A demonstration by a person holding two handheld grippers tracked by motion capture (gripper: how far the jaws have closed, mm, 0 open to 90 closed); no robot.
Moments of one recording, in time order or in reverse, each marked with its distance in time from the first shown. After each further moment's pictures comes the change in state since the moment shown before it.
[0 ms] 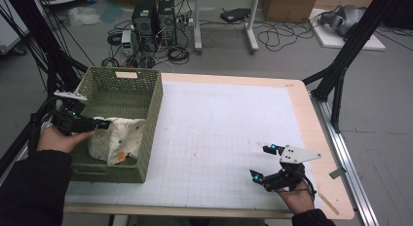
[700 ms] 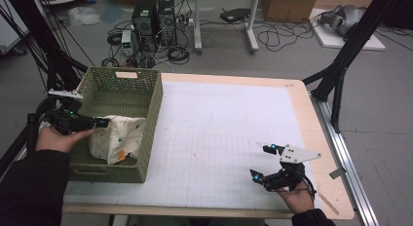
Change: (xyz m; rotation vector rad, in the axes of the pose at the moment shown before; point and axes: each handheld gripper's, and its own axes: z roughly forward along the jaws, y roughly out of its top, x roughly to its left) left arm 0.002 0.001 -0.007 -0.046 -0.027 -0.032; right arm 0.000 0.000 0.000 -0.001 -0.001 0.001
